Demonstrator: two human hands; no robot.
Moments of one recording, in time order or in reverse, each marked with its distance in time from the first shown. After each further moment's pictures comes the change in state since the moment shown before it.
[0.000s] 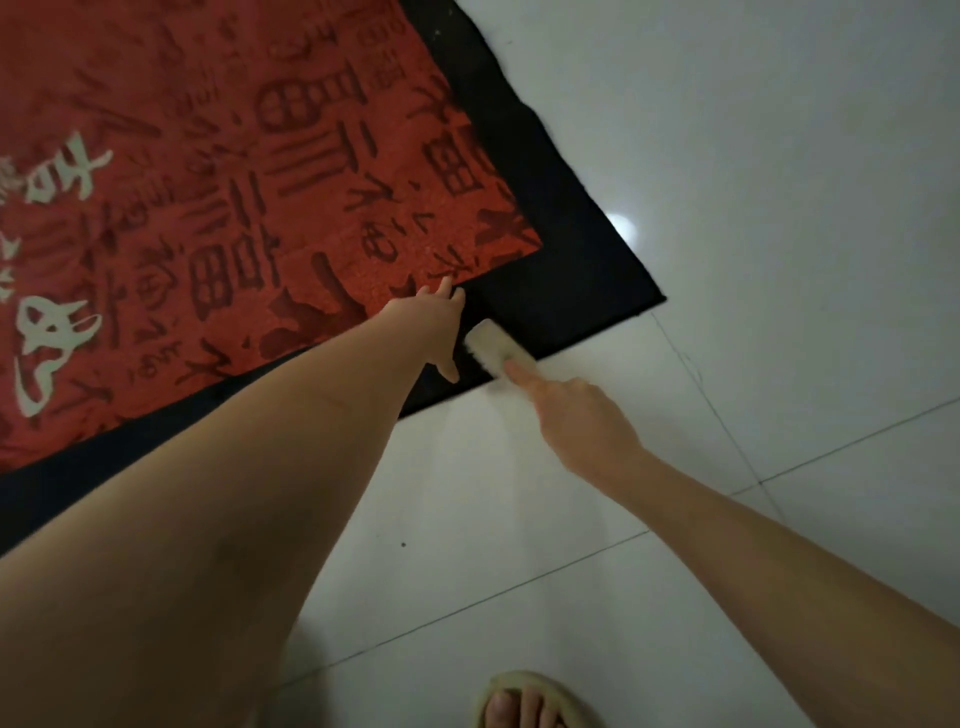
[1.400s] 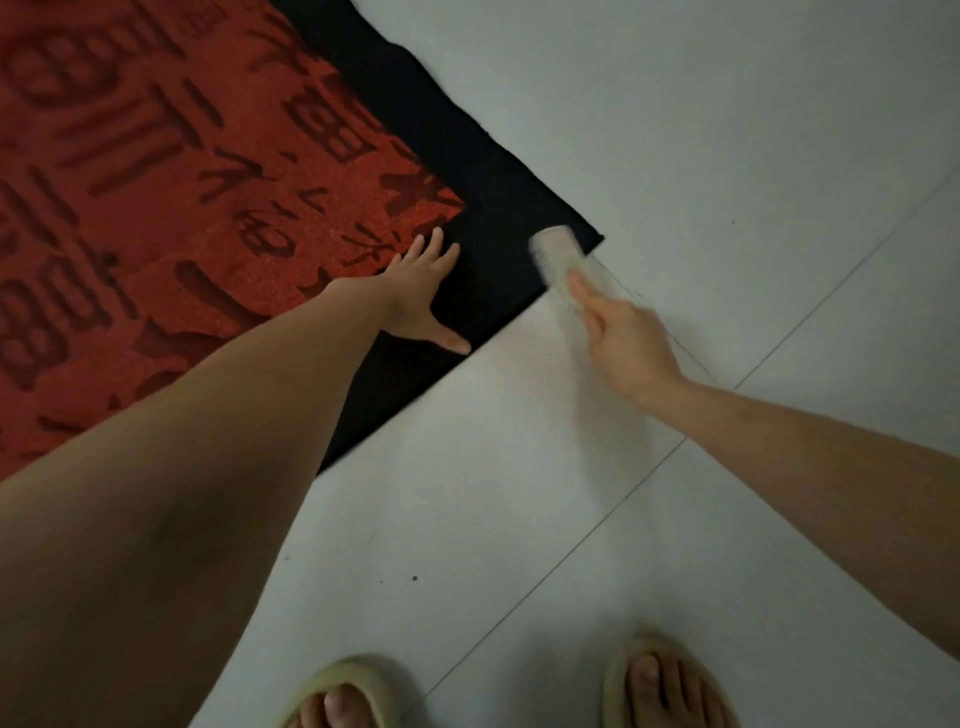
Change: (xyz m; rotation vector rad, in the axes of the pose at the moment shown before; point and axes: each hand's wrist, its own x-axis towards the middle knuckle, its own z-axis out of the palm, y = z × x) left_hand 0.072 -0.001 0.009 -0.157 0.168 0.484; right_hand 0.012 0.050 -0.010 0.139 0.261 0.443
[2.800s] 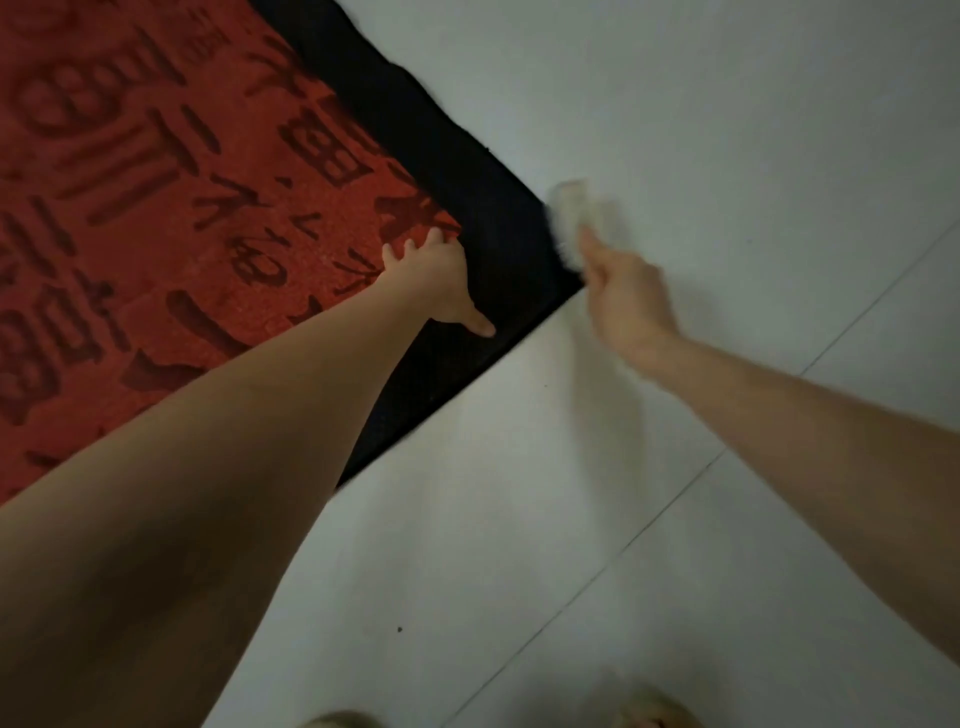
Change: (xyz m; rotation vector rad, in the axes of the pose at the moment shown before) left_hand 0.041 0.034 -0.025 0.002 0.091 -0.274; right_hand 0.058 -0.013 -0.018 0.115 0.101 0.070
